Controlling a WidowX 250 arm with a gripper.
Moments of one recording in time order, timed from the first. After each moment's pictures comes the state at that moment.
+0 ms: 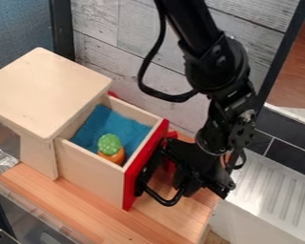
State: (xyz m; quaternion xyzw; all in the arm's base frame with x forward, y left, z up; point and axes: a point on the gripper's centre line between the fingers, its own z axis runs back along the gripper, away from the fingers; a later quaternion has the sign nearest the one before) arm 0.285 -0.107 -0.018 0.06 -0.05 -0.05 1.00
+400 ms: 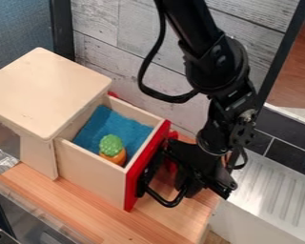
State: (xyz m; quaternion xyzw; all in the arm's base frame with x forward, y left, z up) arm 0.283 -0.110 -0.018 0.05 -0.05 -0.05 1.00
